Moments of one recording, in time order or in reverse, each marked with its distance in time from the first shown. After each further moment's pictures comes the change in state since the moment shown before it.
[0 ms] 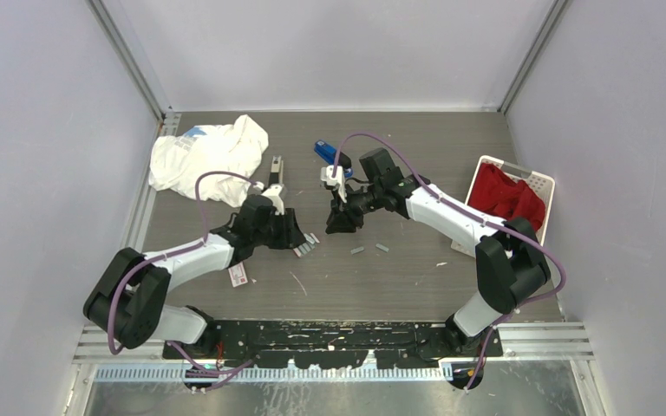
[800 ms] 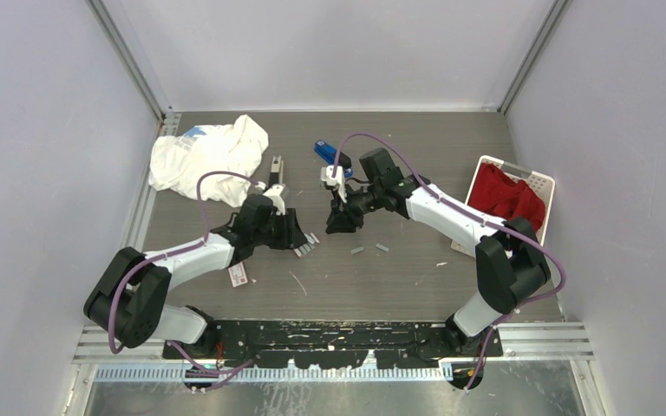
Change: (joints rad) left arm 0.000 0.008 0.006 0.003 0.034 0.001; right arm 0.000 0.000 0.000 0.000 0.000 0.000
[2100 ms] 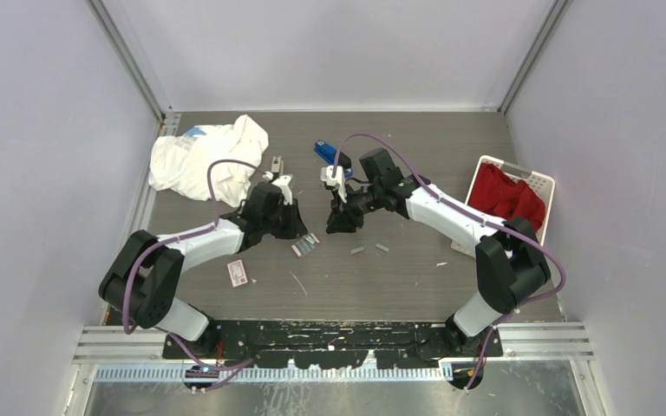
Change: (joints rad) left arm -0.001 0.112 0.123 -0.040 -0.016 0.019; right arm 0.000 0.000 -0.001 0.000 0.011 0.000
